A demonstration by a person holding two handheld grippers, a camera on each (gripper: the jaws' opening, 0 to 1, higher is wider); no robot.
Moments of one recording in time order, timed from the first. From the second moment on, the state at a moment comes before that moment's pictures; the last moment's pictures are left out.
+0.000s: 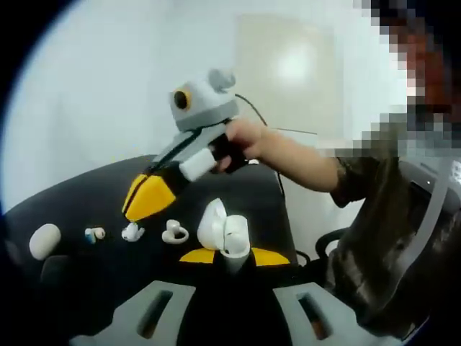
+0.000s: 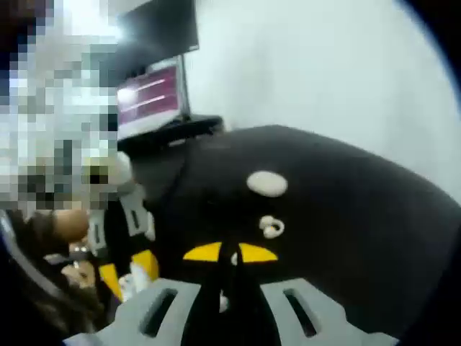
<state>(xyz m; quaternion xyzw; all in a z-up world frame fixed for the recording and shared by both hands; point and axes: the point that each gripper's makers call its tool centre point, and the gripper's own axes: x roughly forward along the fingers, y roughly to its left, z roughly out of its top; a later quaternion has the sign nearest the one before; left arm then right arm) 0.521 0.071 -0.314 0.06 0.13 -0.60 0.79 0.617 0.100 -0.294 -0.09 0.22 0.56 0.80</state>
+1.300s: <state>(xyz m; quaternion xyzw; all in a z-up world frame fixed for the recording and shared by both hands) 0.520 0.072 -0.314 0.07 0.13 -0.60 0.78 0.642 0.100 -0.298 -0.04 0.20 0.58 0.79</state>
